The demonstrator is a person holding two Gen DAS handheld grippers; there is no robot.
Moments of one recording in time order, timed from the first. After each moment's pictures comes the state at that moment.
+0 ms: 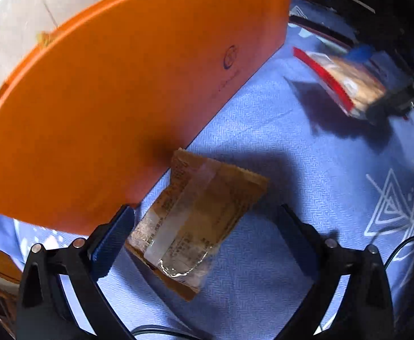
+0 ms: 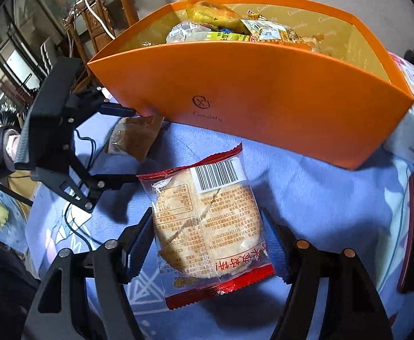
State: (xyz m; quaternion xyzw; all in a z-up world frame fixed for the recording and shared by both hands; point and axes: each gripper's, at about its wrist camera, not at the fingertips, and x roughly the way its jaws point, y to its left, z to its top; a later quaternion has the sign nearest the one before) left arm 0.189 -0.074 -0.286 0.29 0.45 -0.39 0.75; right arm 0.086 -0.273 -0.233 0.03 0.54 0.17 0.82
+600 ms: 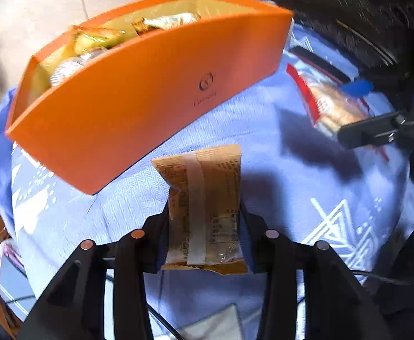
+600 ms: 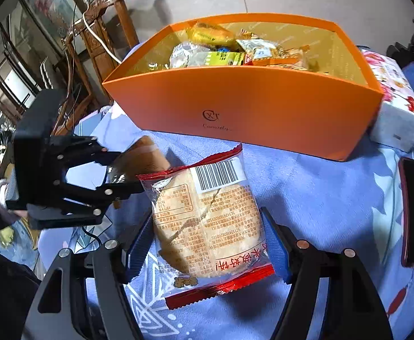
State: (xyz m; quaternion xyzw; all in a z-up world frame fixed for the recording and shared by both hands) left arm 0.139 -0.073 -0.248 0.20 0.47 -0.35 0.79; right arm 0.066 -0.264 -0.206 0.06 0.51 0.15 0.84
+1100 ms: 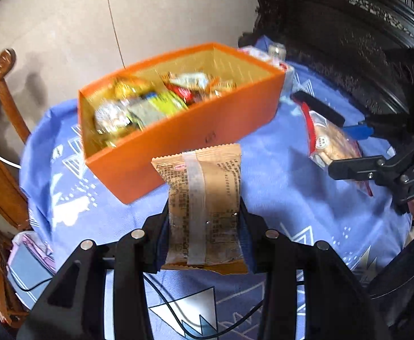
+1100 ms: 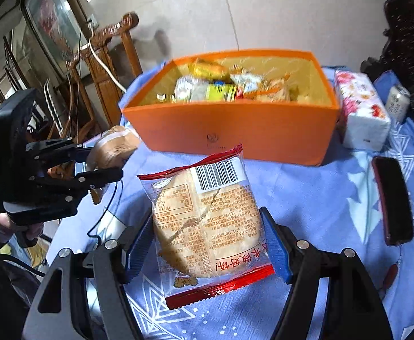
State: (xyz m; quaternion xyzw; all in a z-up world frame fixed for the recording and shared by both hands) left arm 0.100 -0.060 -0.157 0.17 0.41 -0.30 0.84; right arm 0.019 -0.273 -0.163 0.08 0.45 0.12 0.88
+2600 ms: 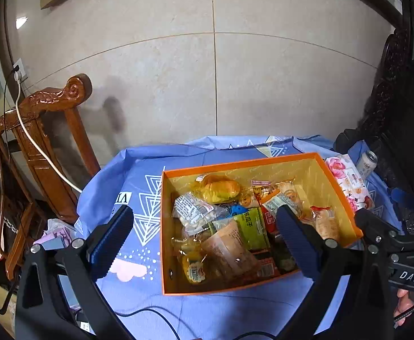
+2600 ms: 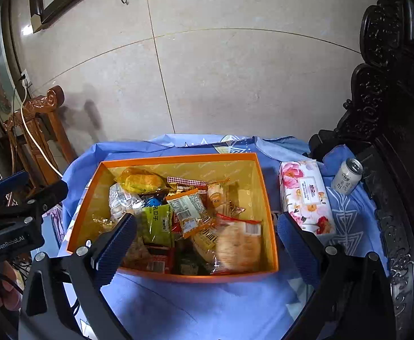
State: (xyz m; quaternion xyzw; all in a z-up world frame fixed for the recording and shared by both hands) left arm 0.243 -0.093 -0.046 0.07 0.39 -0.09 0.91; right arm 0.169 -0.291 -0.068 0.07 0.39 -0.05 0.92
